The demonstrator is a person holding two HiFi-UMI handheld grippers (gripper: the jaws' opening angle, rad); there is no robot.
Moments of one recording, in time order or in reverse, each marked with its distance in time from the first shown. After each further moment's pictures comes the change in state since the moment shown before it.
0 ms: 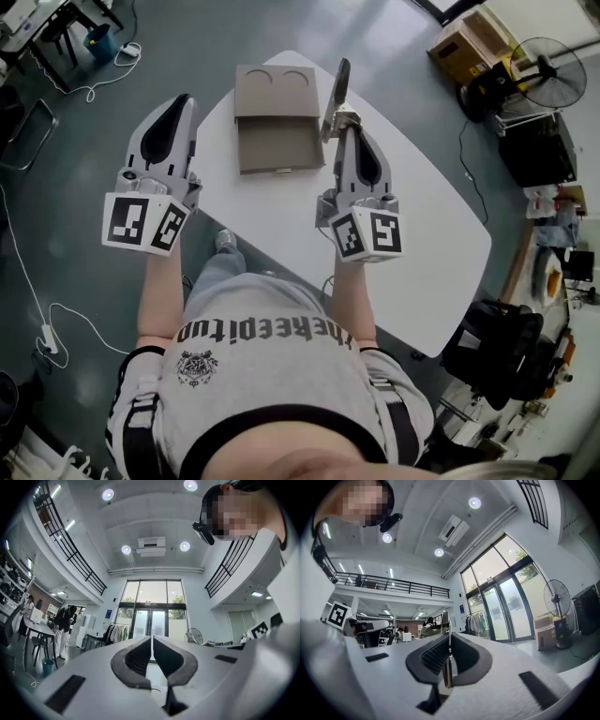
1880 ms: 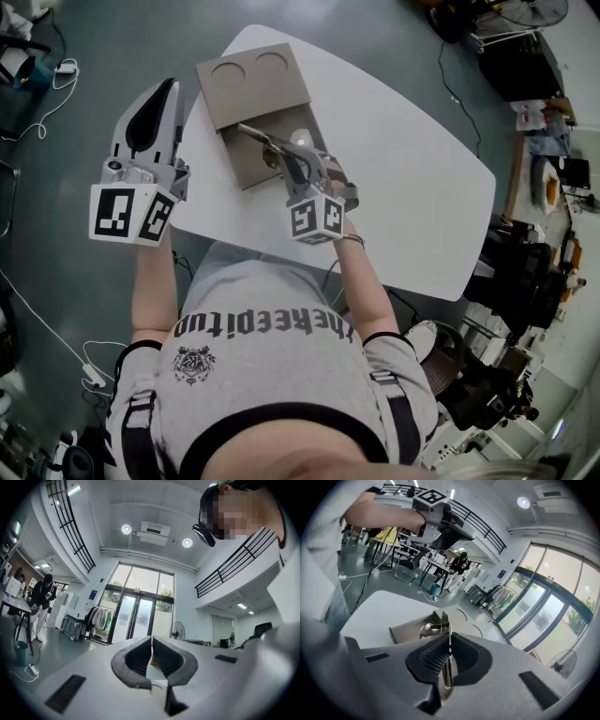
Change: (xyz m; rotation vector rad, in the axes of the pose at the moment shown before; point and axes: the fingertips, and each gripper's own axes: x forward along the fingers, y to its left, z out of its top) left arm 0.138 0.072 -0.100 -0.123 0.139 -0.243; right arm 0.062 0.021 -0.256 -0.813 0.735 0.208
